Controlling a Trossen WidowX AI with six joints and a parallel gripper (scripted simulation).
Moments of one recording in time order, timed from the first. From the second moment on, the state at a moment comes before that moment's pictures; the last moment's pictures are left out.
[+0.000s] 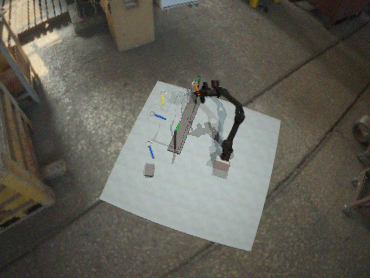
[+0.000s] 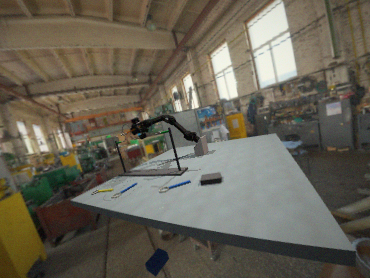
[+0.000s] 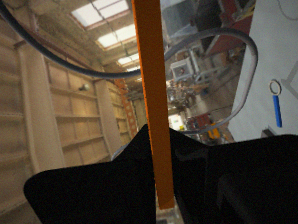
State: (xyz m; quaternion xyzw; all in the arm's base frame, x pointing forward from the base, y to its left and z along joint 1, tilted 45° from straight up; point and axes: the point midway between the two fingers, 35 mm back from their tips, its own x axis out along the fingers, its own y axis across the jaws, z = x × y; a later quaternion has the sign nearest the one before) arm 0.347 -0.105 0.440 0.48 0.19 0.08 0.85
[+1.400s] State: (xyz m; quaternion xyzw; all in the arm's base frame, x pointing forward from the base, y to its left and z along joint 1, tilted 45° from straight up) arm 0.345 -0.124 0.430 0.22 0.23 0.01 0.95
